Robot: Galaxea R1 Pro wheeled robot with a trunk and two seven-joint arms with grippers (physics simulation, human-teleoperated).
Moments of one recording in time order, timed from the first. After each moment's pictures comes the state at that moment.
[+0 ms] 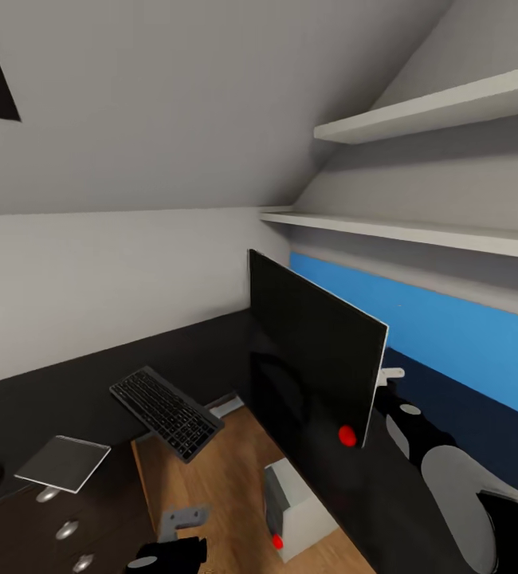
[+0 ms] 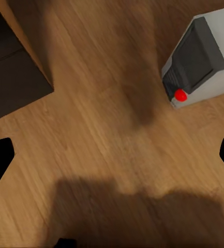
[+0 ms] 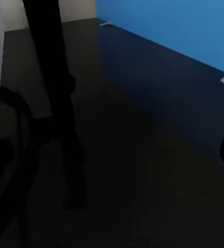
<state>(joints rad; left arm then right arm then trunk) 0.03 -0.12 -0.18 -1.42 0.22 0.71 0.39 -0.88 -0.11 -0.23 -0.28 0.17 -0.15 0.18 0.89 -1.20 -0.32</state>
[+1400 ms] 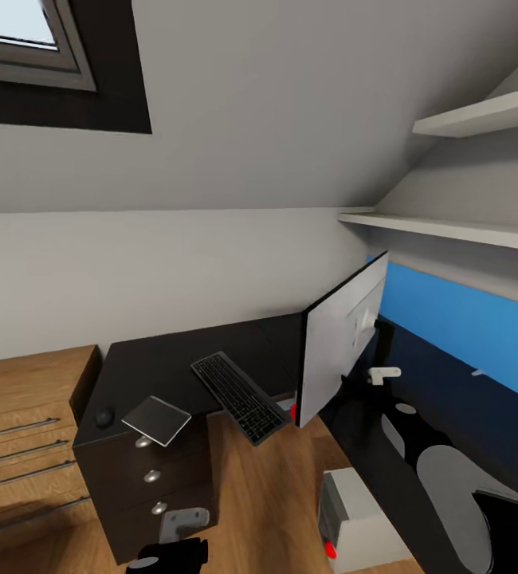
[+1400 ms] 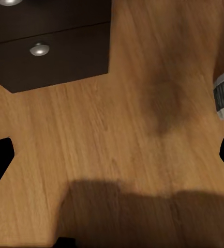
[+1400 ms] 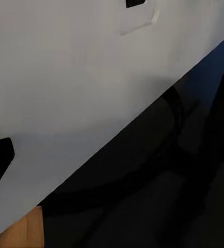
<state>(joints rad) 0.03 -0.12 -0.19 -1.41 0.22 0.71 0.38 -0.88 -0.09 -0.23 -0.29 0.17 -0.15 0.17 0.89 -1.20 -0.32</state>
